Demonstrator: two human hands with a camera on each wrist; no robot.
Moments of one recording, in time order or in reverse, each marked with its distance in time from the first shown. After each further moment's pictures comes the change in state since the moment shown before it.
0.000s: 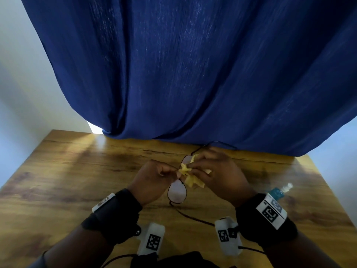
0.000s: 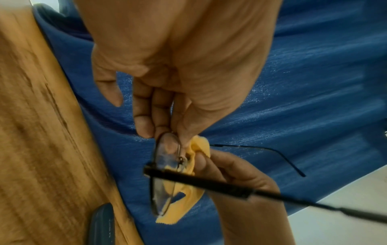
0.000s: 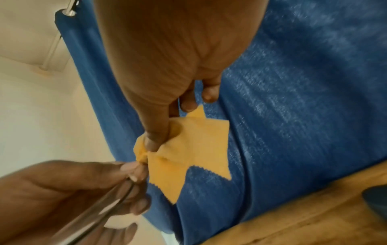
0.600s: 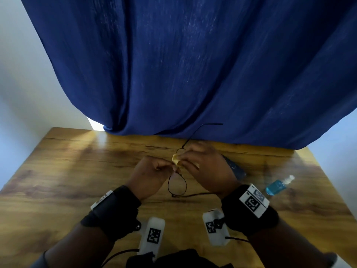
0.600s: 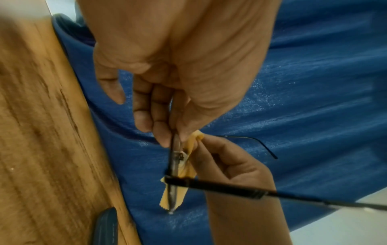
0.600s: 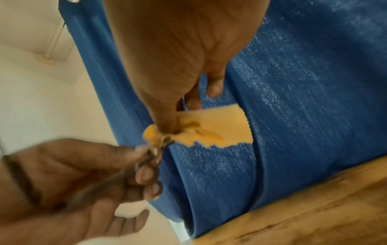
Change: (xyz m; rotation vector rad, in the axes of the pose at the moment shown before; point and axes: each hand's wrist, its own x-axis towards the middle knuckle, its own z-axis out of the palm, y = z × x) left_hand -0.009 -0.011 -0.017 -0.024 0.026 -0.021; right_hand 0.020 -0.028 0.024 0.016 -0.031 0.017
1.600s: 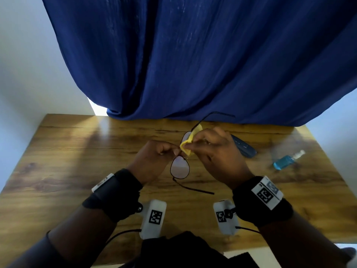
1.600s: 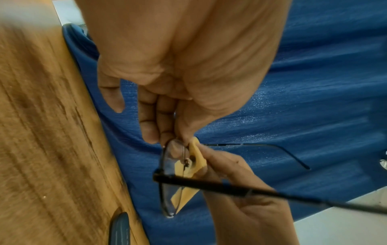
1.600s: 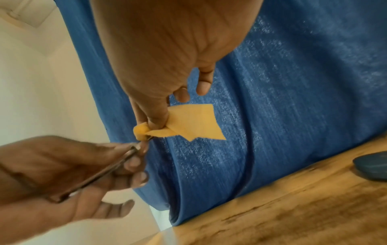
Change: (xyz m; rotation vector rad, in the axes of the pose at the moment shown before) left_hand -0.007 -0.052 -0.074 -0.162 -0.162 0.035; right_hand 0.011 -0.059 0.044 -0.240 0.064 -0.012
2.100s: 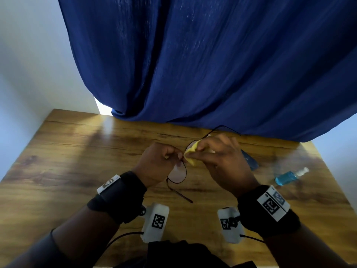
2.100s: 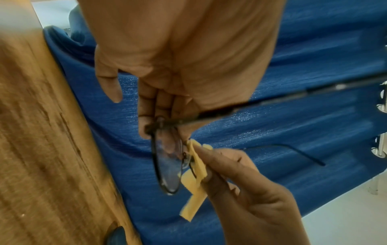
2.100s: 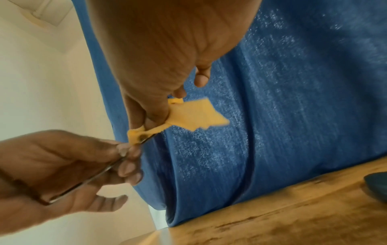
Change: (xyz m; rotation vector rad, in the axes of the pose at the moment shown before) left_hand 0.013 0.002 0.015 0.160 0.114 -0.021; right_hand -0.001 0.020 -0.009 -0.095 -0.007 -0.129
